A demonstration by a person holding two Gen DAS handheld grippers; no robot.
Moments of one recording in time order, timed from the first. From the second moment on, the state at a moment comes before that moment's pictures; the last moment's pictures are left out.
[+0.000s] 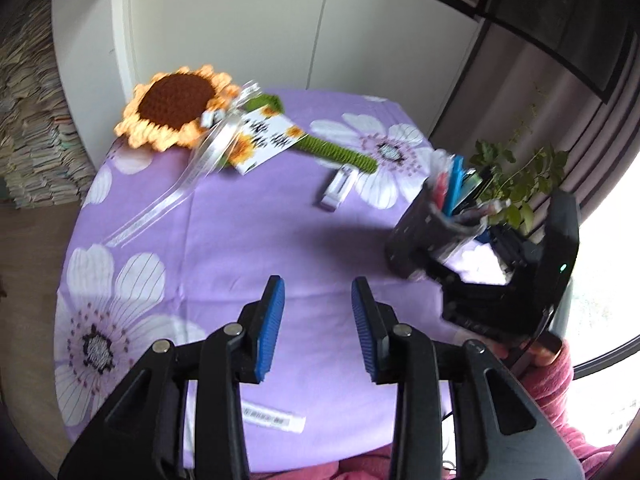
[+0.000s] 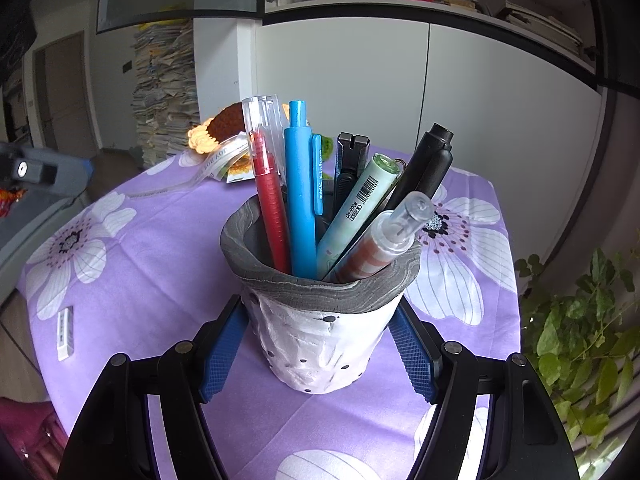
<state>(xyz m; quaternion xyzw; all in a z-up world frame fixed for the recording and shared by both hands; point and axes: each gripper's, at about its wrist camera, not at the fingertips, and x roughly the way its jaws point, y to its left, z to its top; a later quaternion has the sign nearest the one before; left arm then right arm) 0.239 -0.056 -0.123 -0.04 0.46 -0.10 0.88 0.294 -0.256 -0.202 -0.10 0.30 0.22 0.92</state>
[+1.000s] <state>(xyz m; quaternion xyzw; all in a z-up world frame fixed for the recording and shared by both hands) 0.252 -0.043 -0.210 -0.08 0.63 0.00 0.77 0.294 -0.256 -0.202 -0.10 0.30 0.22 0.92</state>
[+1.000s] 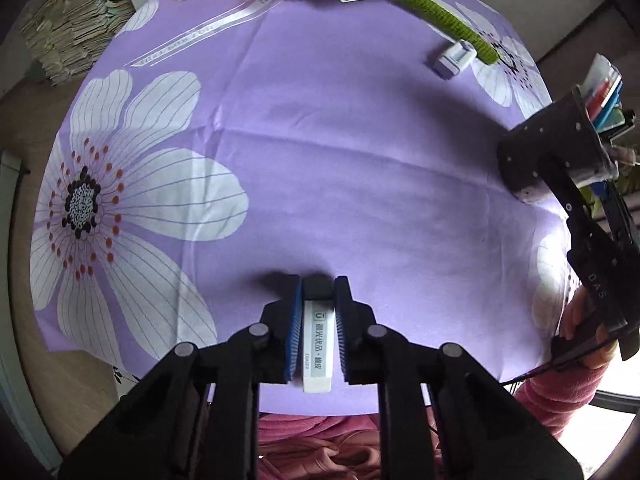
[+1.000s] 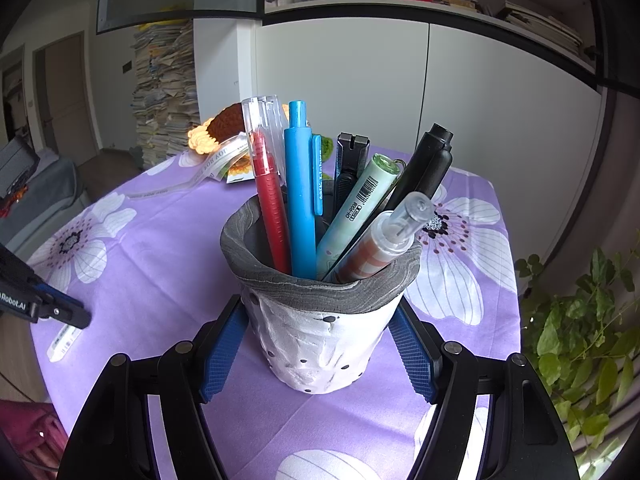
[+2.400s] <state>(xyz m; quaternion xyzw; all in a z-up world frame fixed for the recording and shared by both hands) 0.296 -0.166 -0.092 -0.04 0.46 -0.23 0.86 0.294 -0.255 -0.203 -0.10 0.30 0.22 0.92</state>
